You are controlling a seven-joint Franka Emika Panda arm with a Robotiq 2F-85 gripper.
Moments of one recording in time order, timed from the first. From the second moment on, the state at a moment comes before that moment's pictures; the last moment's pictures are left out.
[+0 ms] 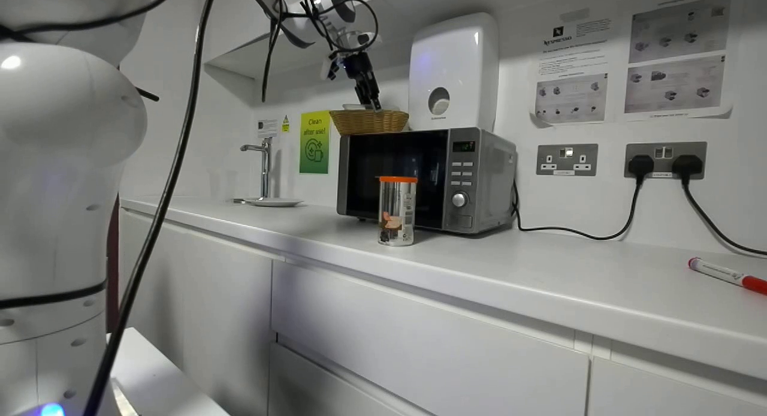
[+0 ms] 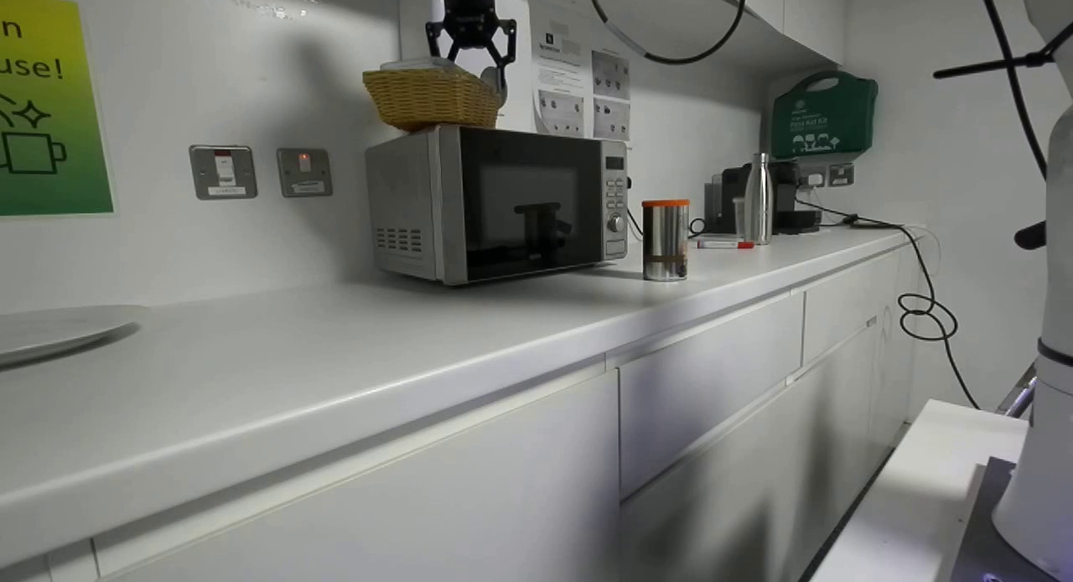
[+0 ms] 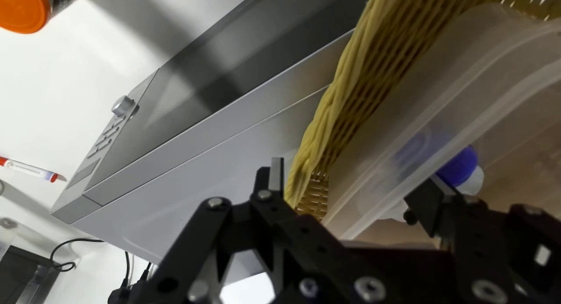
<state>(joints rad) 0.19 0.25 0.15 -1.27 -0.40 1.77 0.99</state>
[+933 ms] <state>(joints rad) 0.19 0.26 0.15 -1.26 -0.40 1.76 0.99</state>
